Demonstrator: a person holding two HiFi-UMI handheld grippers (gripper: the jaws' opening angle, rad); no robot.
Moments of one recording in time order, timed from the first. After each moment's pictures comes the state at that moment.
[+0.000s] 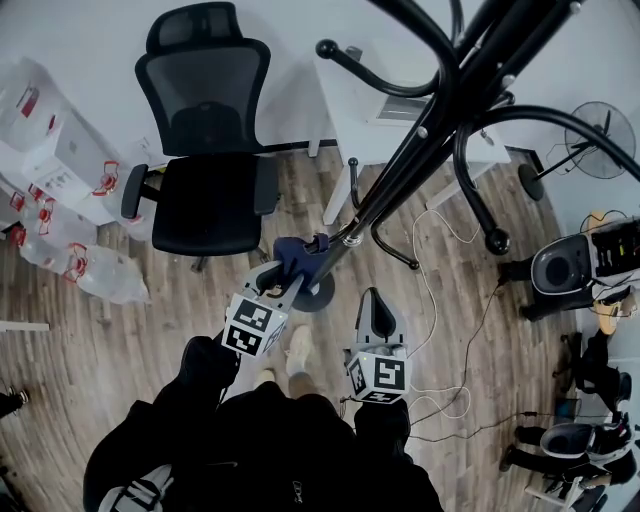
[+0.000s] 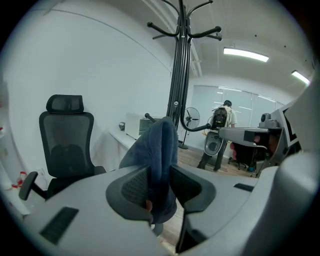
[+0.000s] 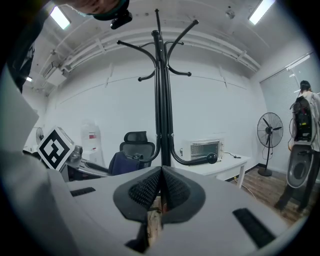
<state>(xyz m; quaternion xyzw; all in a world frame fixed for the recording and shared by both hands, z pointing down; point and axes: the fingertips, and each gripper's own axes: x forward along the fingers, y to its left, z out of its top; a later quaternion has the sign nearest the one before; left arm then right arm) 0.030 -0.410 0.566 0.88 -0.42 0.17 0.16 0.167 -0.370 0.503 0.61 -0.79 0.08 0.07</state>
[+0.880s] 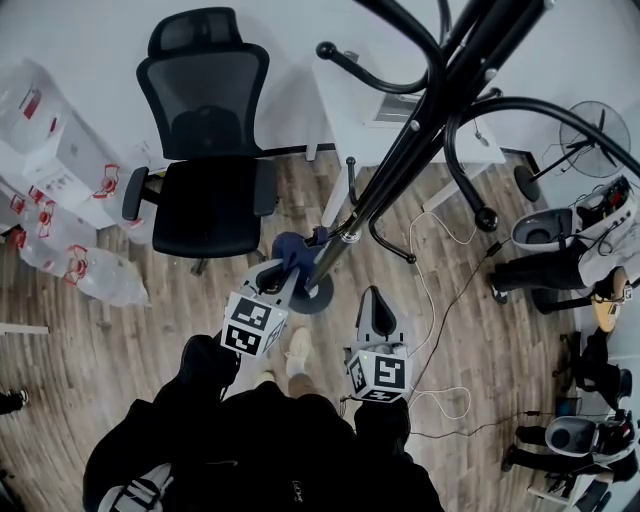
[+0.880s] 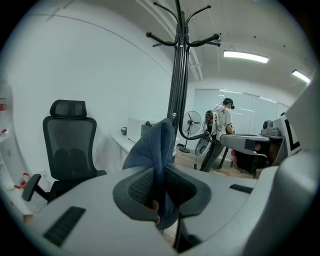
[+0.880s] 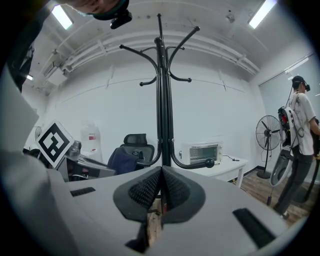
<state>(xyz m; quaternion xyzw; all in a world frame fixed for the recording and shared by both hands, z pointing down) 0.027 -0.402 0.539 0.88 -0.43 0.15 0.15 0.168 -0.356 0.491 0.62 -0.78 0.07 0.06</state>
